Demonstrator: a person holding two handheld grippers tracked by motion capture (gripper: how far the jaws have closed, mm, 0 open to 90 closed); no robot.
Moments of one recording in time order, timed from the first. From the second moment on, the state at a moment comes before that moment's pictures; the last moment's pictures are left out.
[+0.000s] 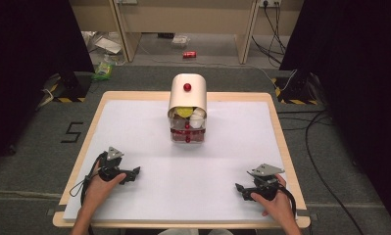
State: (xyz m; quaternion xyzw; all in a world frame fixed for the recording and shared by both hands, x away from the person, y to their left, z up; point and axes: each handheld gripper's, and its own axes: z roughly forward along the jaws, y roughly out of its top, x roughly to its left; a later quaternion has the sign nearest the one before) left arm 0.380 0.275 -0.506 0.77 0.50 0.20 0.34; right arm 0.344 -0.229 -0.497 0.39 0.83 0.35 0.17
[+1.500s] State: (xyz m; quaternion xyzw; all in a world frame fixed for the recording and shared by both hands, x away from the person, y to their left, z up) left arm 0.380 0.275 -0.506 0.77 0.50 0.20 0.34; right arm 0.387 -0.115 -0.425 0.27 0.82 0.46 0.21
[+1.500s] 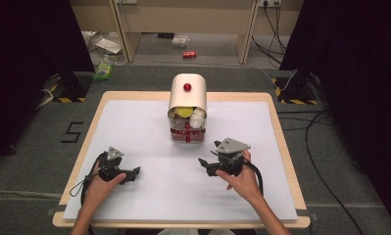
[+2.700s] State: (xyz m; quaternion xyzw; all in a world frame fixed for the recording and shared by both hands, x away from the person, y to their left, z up) left arm 0.380 0.275 -0.506 0.77 0.50 0.20 0.34; right arm 0.416 -0.071 -0.373 0.24 0.81 0.48 0.23
